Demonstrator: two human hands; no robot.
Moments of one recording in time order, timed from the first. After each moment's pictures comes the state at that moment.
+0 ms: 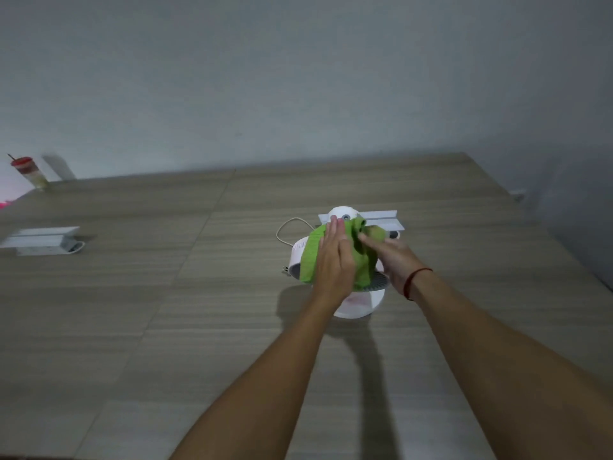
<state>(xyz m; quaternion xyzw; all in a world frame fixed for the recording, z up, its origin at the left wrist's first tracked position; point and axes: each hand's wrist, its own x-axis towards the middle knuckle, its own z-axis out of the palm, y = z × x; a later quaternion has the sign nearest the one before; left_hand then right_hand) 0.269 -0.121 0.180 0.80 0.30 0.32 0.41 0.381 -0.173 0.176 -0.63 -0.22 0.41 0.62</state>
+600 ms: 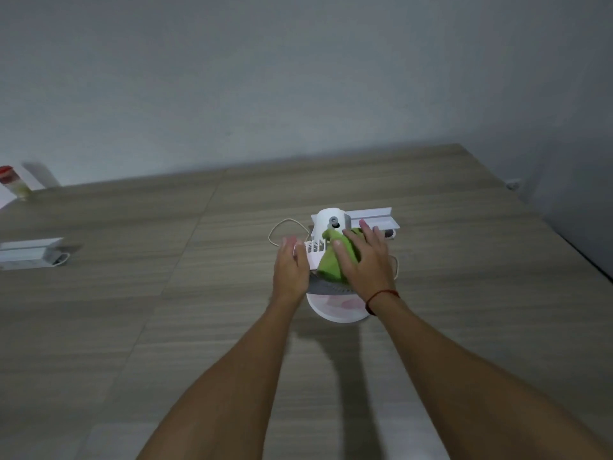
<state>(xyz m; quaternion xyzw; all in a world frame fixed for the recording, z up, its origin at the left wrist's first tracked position) 0.259 -0.047 0.137 0.74 0.46 0.29 0.41 0.359 -0.148 0.153 -0.82 -0.38 0.02 0.43</state>
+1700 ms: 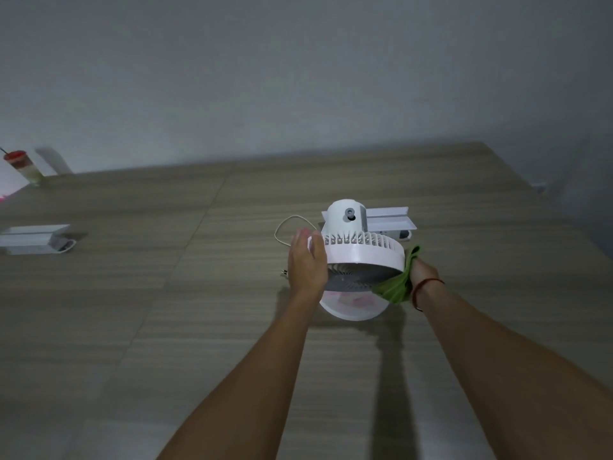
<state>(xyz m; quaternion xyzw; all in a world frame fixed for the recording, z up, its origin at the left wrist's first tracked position) 0.283 -0.047 0.141 0.69 0.46 0.37 0.42 0.437 -0.143 0.106 -0.66 0.08 0.36 0.66</state>
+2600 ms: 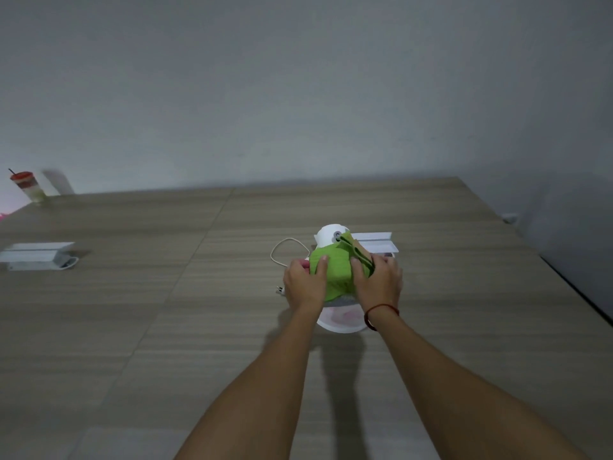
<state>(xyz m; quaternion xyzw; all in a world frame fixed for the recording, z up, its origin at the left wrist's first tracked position) 0.267 -0.087 0.175 0.65 0.53 0.37 0.40 0.354 -0.158 0.167 -0.85 -0.25 0.02 0.46</state>
